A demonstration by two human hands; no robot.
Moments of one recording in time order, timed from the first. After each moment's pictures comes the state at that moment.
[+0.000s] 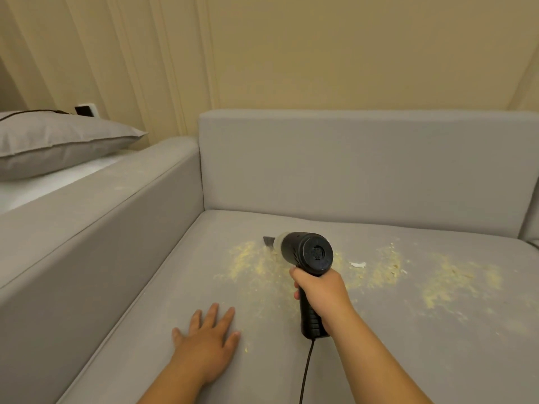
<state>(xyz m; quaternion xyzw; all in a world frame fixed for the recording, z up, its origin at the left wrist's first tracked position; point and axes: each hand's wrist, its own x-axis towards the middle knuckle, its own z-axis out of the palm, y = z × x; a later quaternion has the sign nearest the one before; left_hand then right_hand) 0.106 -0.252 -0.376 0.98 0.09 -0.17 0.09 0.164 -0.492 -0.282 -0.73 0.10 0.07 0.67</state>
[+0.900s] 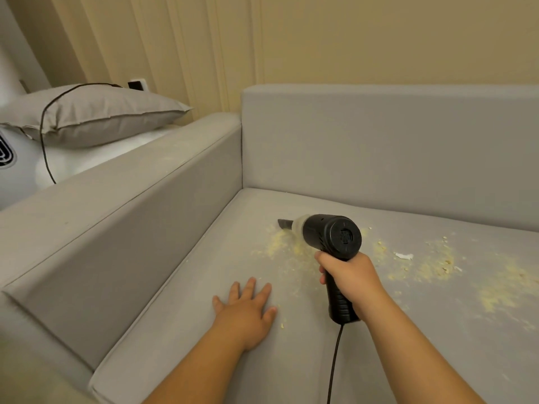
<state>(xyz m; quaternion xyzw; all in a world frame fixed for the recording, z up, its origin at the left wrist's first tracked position) 0.103 -0.255 -0.370 0.97 0.09 -0.18 0.09 0.167 -0.471 -0.284 -0.77 0.04 0.10 0.63</state>
